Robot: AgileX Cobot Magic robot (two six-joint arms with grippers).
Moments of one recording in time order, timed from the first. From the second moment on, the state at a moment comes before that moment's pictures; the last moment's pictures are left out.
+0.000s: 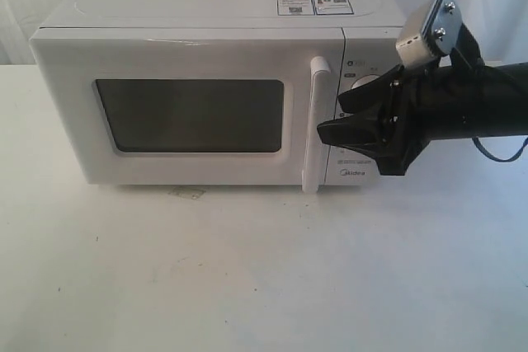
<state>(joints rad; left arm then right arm) -0.01 0.03 0.02 -0.11 0.41 0.13 -0.03 1.48 -0.84 1.43 0.91 -1.96</state>
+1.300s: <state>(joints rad) -0.01 0.03 0.02 -0.11 0.41 0.13 -0.03 1.55 -0.84 1.57 0.85 -1.94</state>
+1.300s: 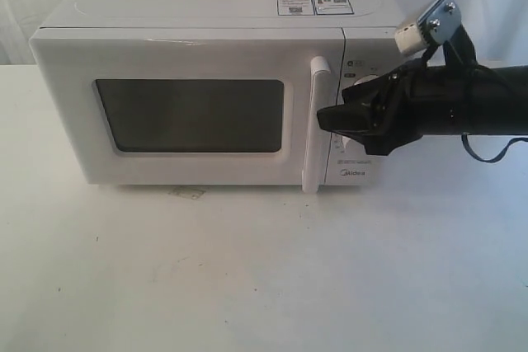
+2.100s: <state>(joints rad) -0.01 0.03 0.02 -0.11 0.41 0.13 -0.02 1.58 -0.86 1.66 0.89 -2.11</state>
